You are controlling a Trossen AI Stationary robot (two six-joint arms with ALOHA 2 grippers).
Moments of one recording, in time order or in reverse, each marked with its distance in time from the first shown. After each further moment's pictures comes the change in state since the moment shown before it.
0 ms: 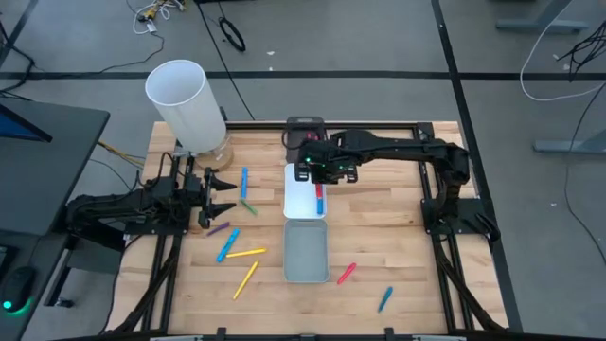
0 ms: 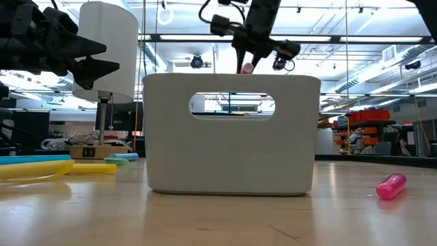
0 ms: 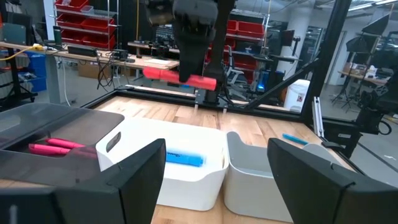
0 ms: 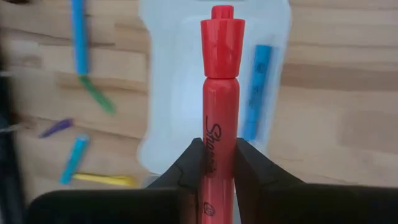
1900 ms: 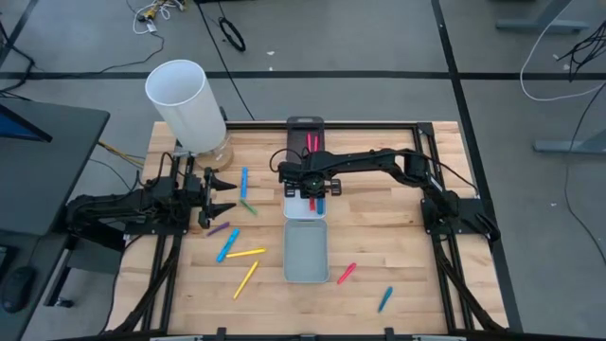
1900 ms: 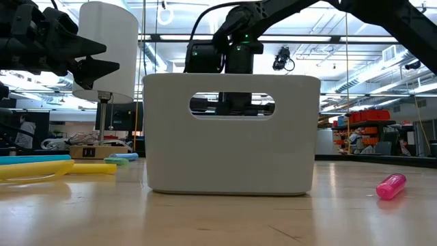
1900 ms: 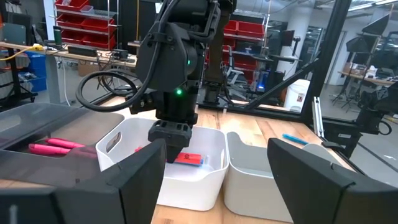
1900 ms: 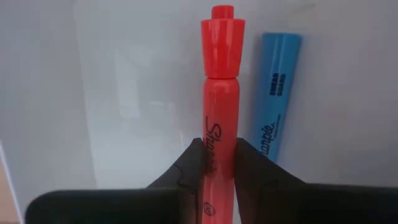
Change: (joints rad) left arm 0.000 0.000 0.000 0.000 0.000 0.000; right arm -0.014 0.344 -0.001 0.098 -0.006 0.020
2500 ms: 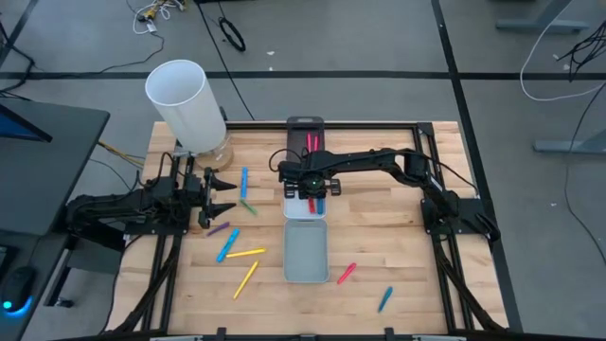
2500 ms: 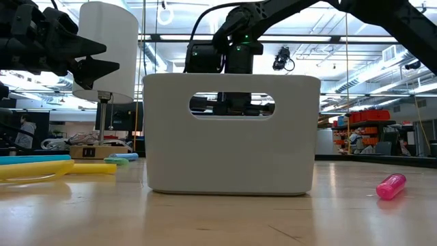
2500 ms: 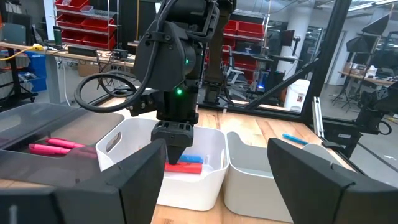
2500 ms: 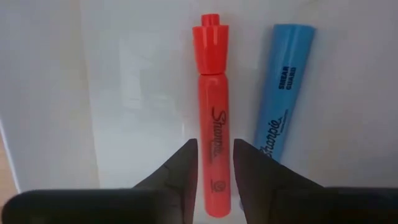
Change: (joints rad) left arm 0.000 0.000 0.000 0.000 0.000 0.000; right arm -0.002 0.000 0.000 0.007 -0.037 -0.036
